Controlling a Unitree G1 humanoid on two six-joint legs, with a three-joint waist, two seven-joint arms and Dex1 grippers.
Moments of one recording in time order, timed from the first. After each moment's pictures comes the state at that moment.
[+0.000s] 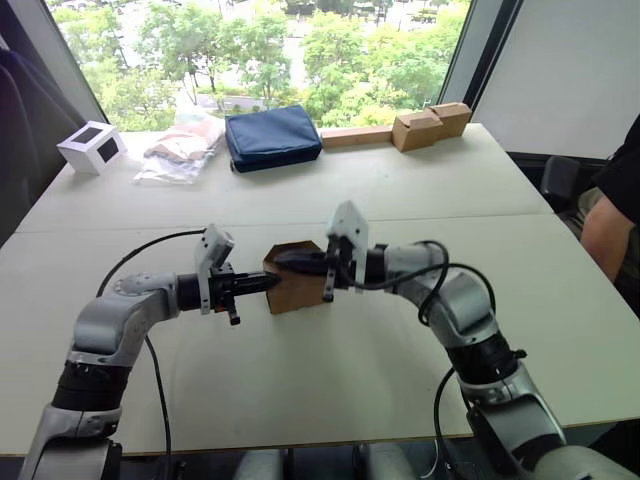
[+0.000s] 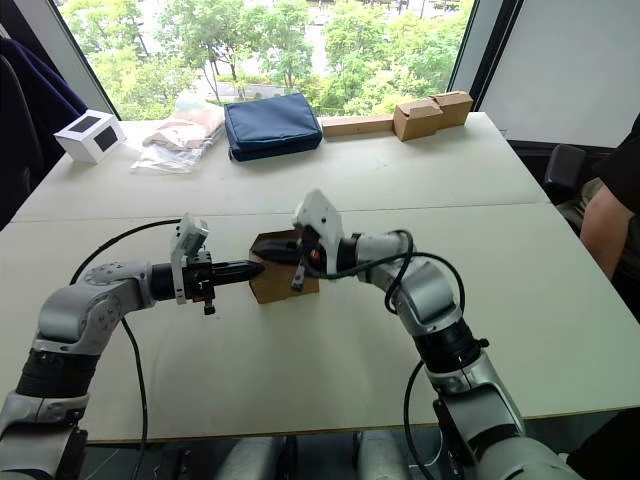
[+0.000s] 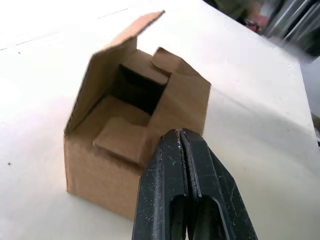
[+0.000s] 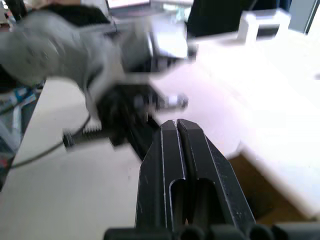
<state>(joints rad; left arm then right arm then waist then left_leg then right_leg) -0.42 0.61 0.04 -0.07 -0.56 0.76 -1.02 -0.73 -0.28 0.20 -0.15 0.40 0.62 0.87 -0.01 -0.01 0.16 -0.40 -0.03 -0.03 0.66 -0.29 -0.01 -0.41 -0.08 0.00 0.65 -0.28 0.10</state>
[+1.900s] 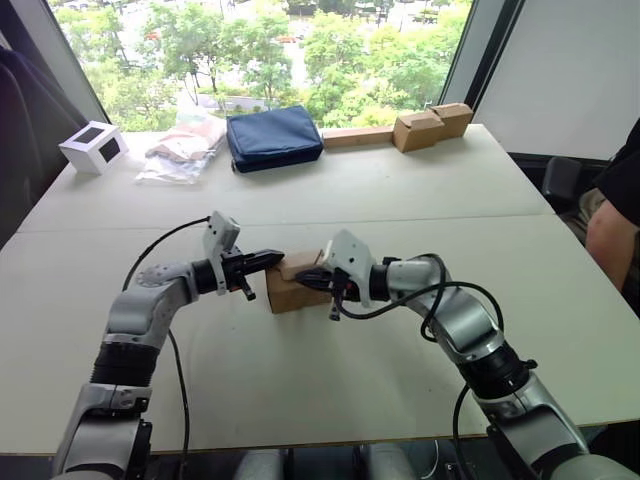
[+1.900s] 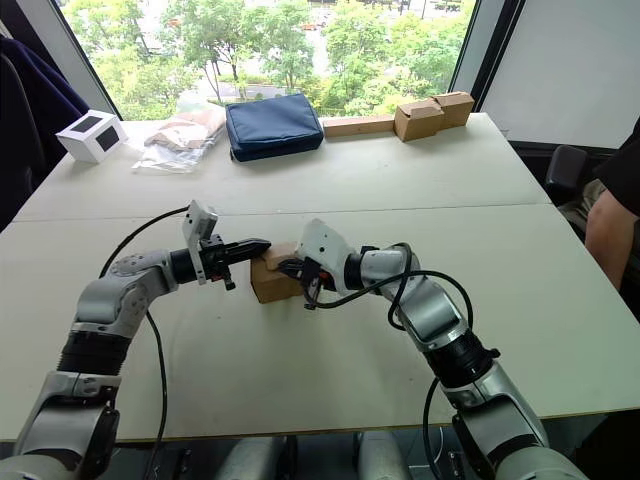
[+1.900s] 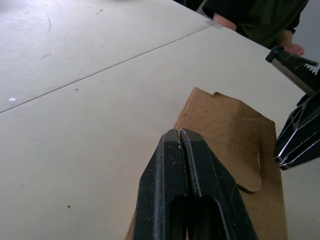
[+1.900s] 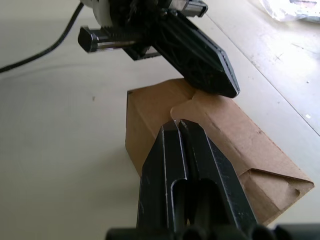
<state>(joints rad) -0.52 0.50 0.03 0.17 -0.48 0.54 -0.96 -0.60 -0.38 0.38 -0.13 0.12 0.50 0.85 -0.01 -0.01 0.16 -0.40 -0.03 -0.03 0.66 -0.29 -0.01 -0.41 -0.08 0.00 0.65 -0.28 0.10</state>
